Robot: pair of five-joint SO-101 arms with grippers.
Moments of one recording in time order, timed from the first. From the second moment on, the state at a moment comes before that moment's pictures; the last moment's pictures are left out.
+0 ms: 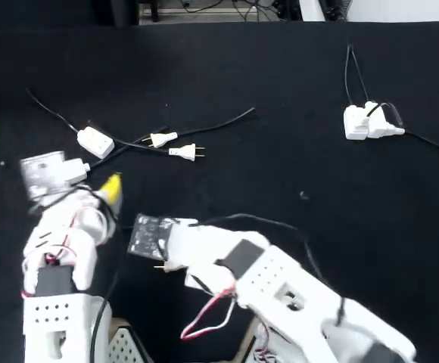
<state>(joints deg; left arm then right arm) -10.5 -83.5 82.8 40.5 7.5 -47.6 -40.0 66.9 52.8 33.2</state>
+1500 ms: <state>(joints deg) -22.9 -83.5 82.8 40.5 17.9 -40.4 -19.6 49.6 58.1 34.5</state>
